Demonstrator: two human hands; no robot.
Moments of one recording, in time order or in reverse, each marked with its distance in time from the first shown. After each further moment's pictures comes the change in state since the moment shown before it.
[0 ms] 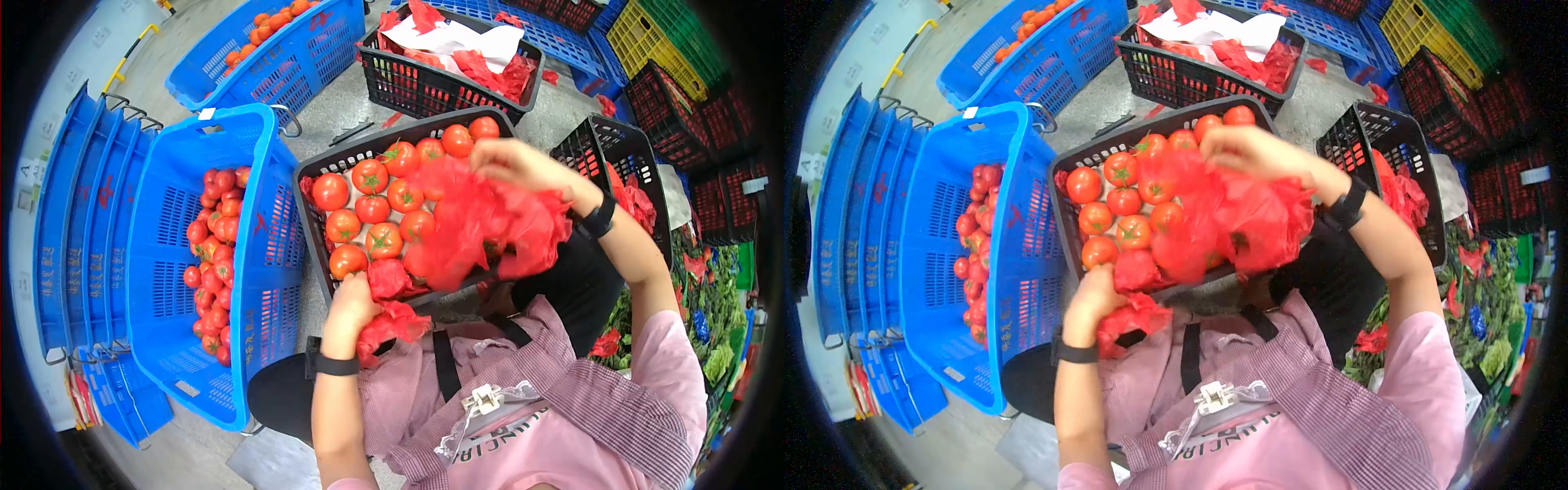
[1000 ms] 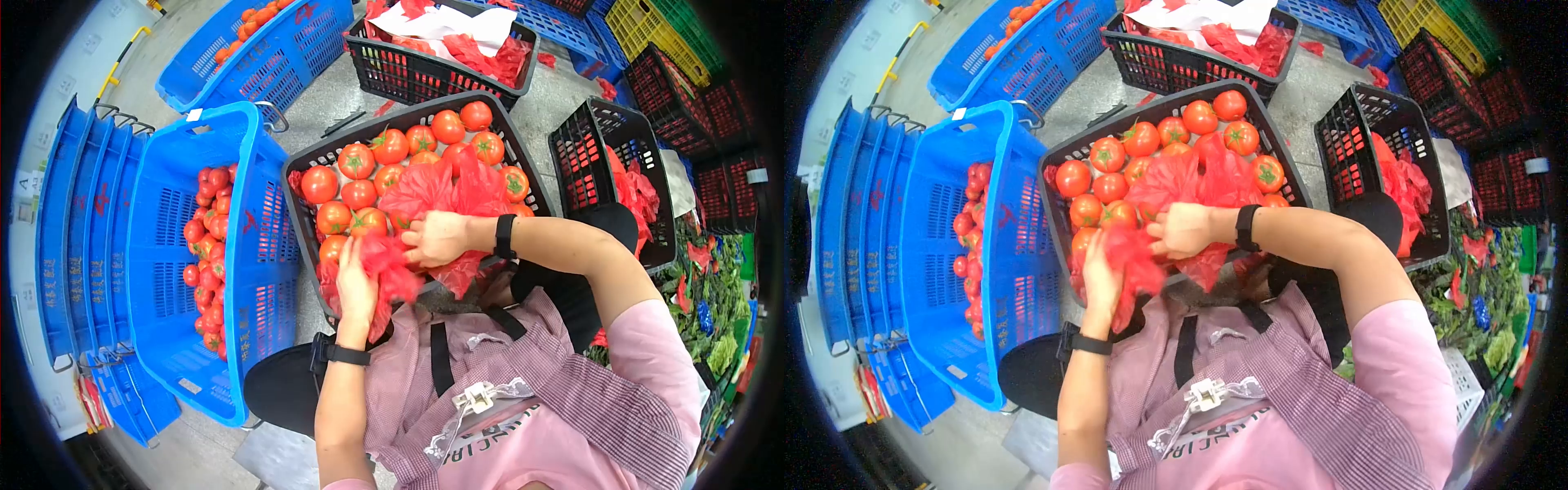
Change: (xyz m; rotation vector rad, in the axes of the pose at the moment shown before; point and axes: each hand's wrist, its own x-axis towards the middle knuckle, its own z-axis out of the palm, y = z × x) left_hand 0.036 0.002 0.049 -0.177 0.524 0.131; right_hand 0.008 0.064 0.153 -0.693 -0.341 -0.624
